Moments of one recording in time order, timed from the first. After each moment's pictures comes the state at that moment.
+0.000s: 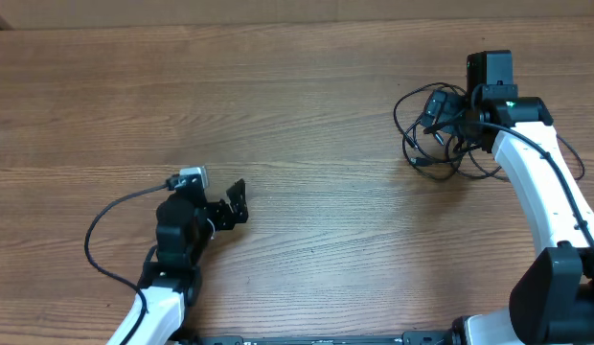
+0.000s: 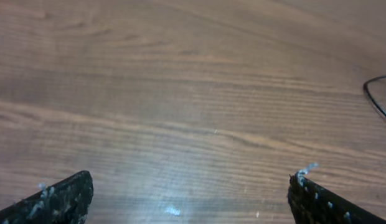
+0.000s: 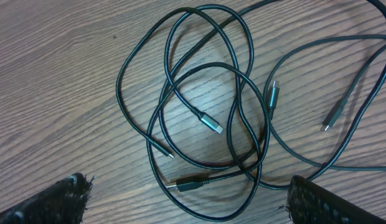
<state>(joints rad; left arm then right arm) -0.12 1.10 0.19 0.42 0.09 -0.34 0.02 1.66 1.34 -0.77 0.09 0.38</state>
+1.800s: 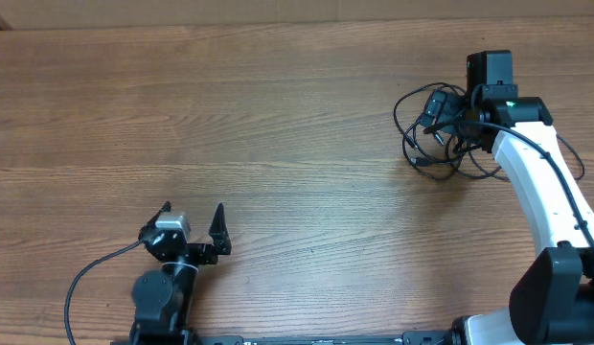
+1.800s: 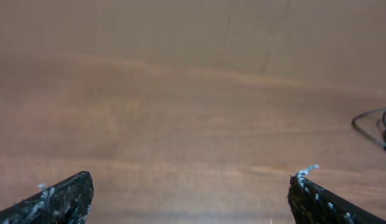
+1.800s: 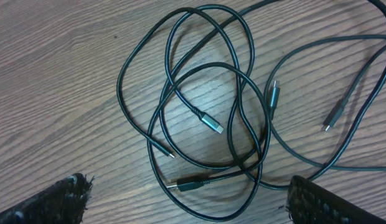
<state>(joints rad) -0.07 0.08 0.01 -0.08 0.03 -0.15 0.02 1.66 1.34 -0.77 0.09 0.38</state>
